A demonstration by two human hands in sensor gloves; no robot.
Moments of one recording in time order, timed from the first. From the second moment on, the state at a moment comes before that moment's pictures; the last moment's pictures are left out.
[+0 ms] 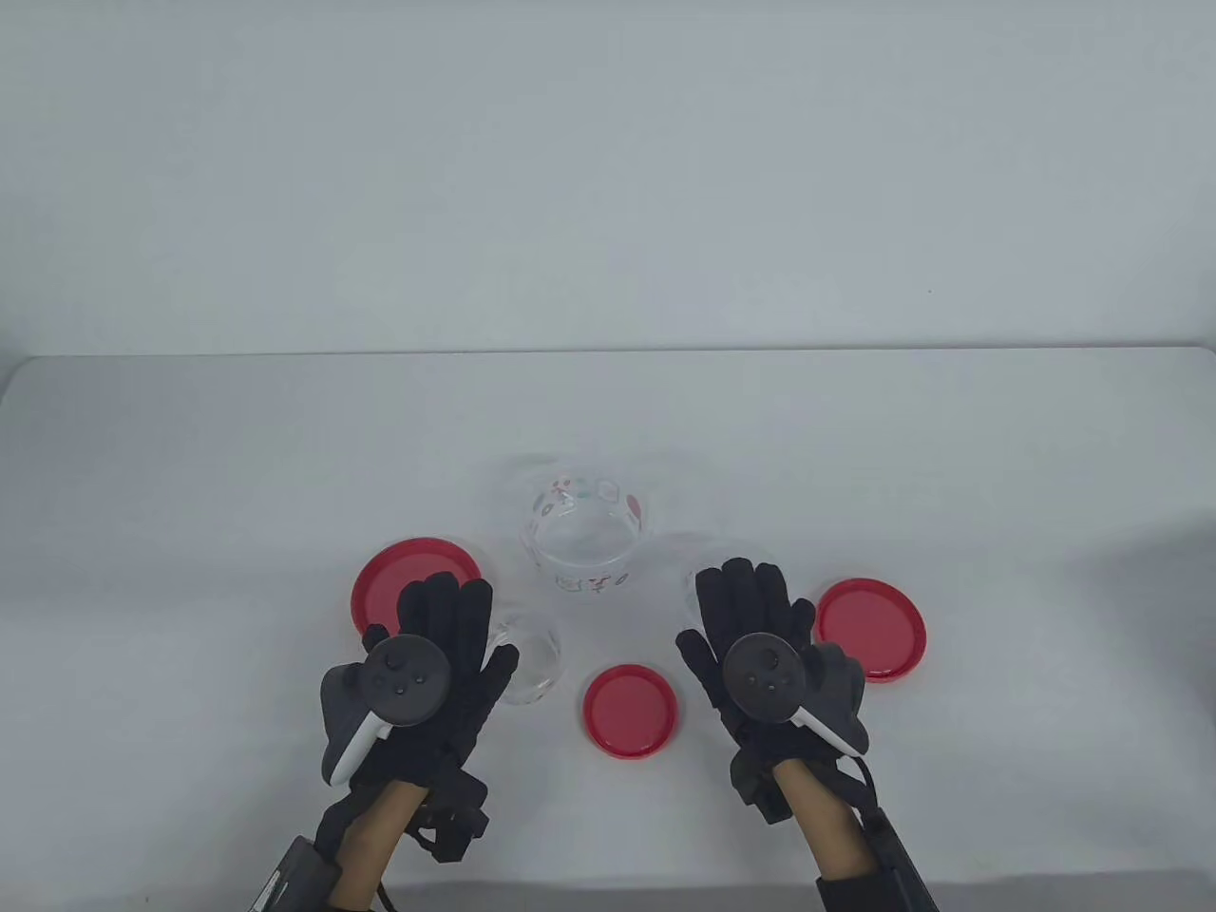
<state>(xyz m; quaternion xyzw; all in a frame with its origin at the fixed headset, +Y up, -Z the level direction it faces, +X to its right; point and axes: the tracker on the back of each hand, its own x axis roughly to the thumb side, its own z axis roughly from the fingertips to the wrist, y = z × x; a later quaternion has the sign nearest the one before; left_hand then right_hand) -0.202 -0.726 -0.277 -0.07 -0.05 0.29 0.95 0.123 -0.719 -0.294 0.13 -0.03 0.98 0.18</state>
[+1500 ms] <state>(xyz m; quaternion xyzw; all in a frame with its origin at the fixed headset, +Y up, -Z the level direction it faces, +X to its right) -0.175 -0.749 -0.281 -0.16 -0.12 0.22 0.95 0.145 -0.727 -0.289 0.13 0.02 0.94 0.30</state>
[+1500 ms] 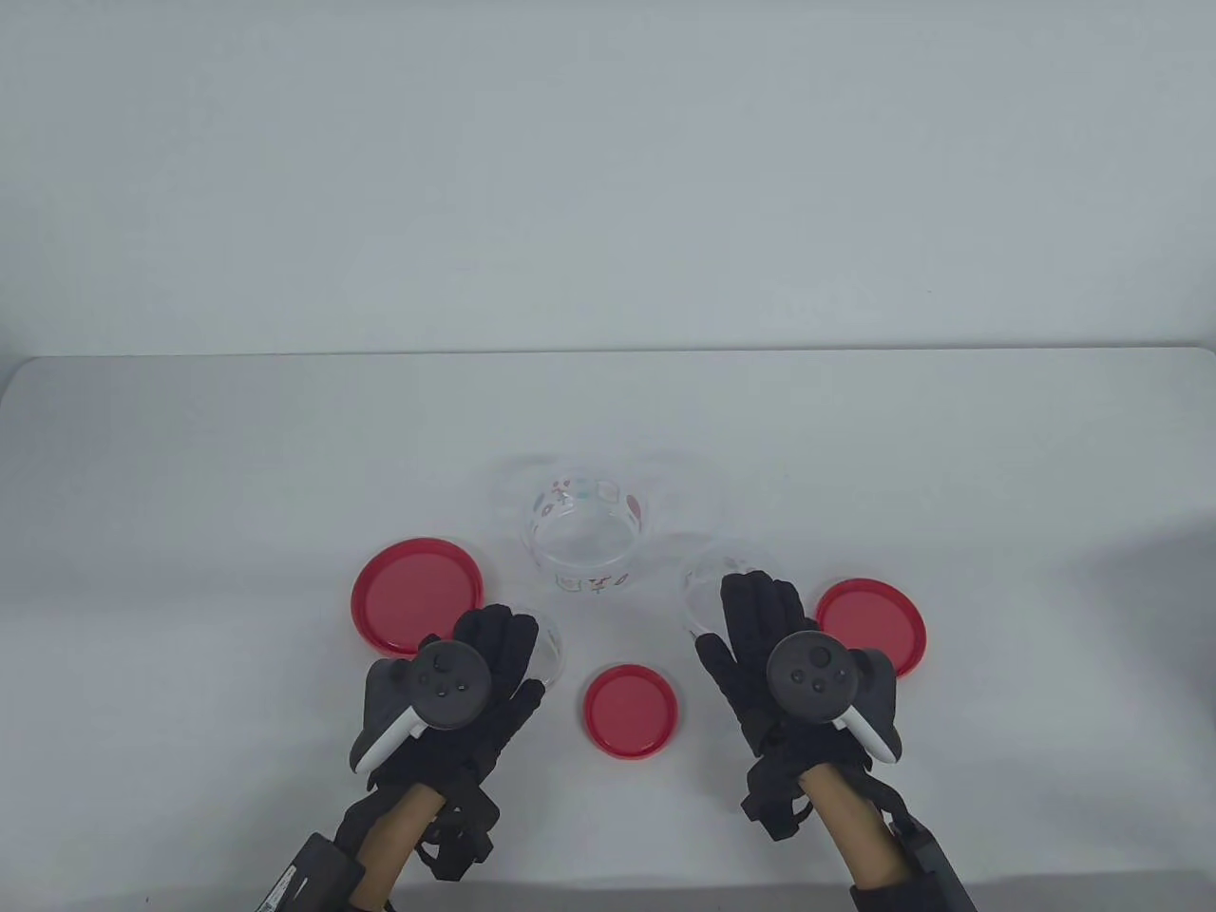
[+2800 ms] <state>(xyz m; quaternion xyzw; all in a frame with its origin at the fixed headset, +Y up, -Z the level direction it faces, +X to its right) -0.167 -0.748 -0.278 -0.08 -0.11 0.21 0.97 0.144 -0.727 -0.287 0.14 0.03 0.93 0.35</state>
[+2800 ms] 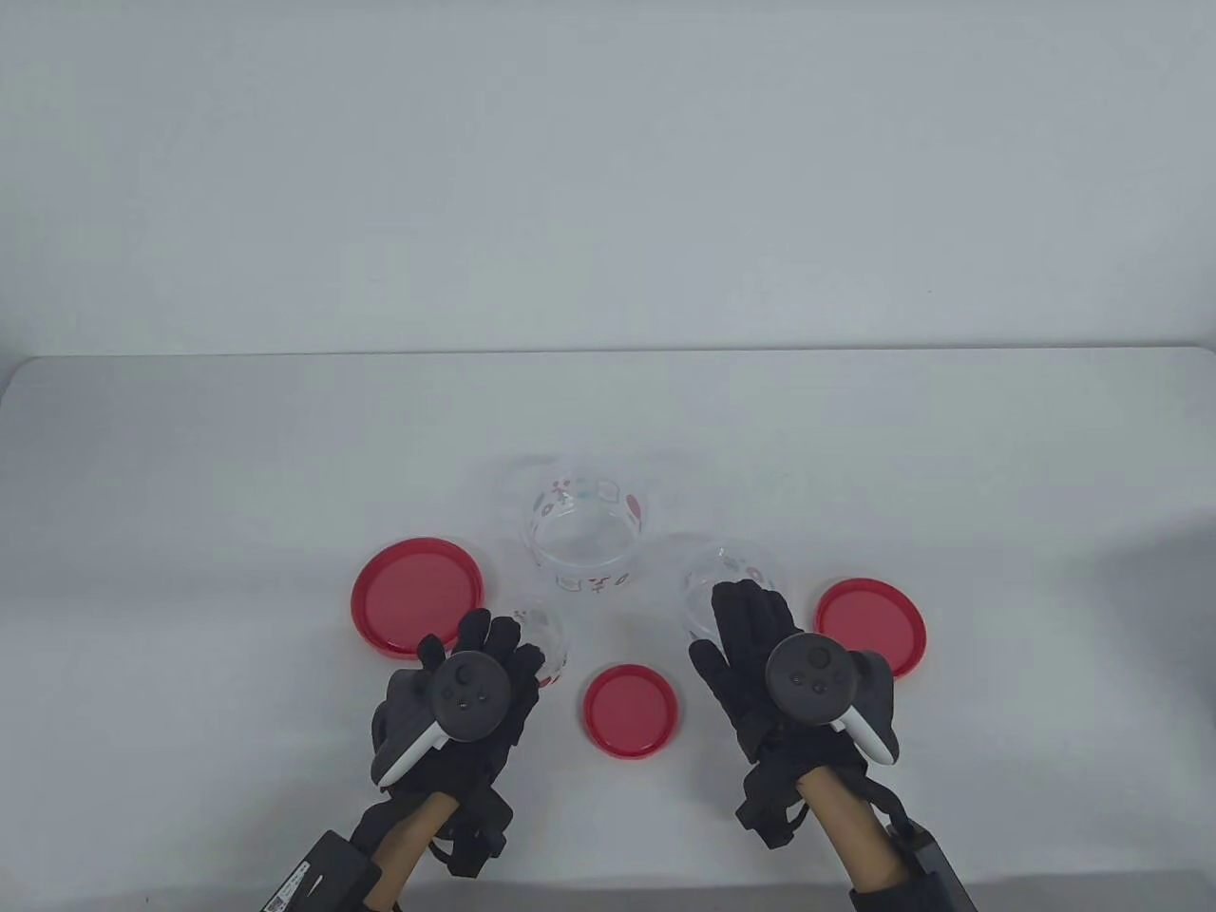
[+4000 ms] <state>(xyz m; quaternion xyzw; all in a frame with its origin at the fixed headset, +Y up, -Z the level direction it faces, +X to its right) -0.029 -0.680 -0.252 0.03 -0.34 0.17 0.92 0.158 -0.735 -0.281 0.06 0.09 0.64 0.76</state>
